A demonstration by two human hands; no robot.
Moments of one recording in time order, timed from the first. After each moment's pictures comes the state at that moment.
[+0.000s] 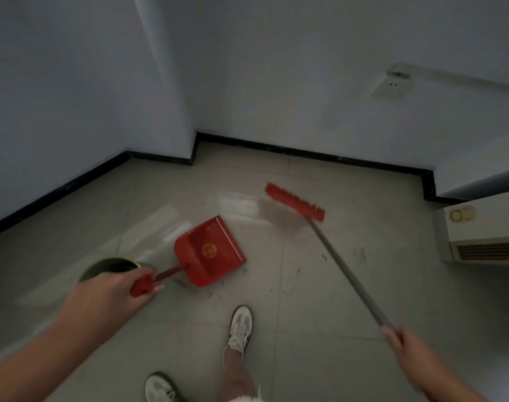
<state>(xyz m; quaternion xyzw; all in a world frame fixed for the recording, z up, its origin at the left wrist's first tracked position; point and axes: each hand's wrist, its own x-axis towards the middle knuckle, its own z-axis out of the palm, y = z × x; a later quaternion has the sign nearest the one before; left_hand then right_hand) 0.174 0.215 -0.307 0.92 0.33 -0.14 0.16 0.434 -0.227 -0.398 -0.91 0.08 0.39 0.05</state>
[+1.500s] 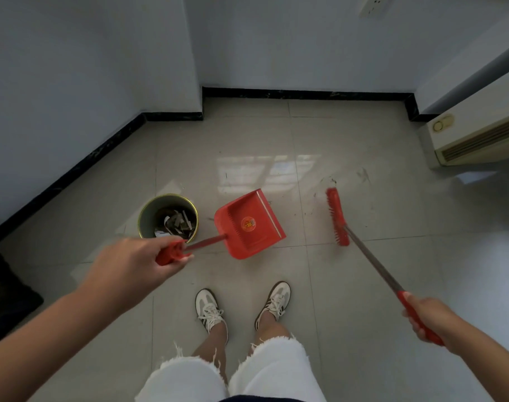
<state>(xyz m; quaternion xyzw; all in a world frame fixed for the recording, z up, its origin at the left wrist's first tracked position) -0.101 0.230 -0.244 0.95 0.17 -0.09 0.23 0.063 -0.247 -0.290 -0.80 0.39 0.38 0.23</state>
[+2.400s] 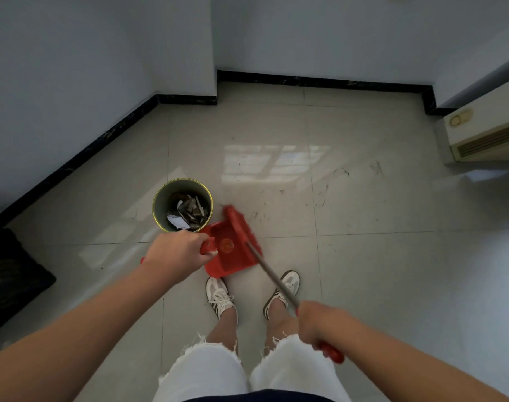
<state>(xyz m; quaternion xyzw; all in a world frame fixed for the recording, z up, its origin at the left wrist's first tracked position) -0.116 0.244 -0.350 0.95 0.14 -0.24 0.15 -0.055 -0.021 -0.299 -0.70 -0.02 0.70 -0.13</state>
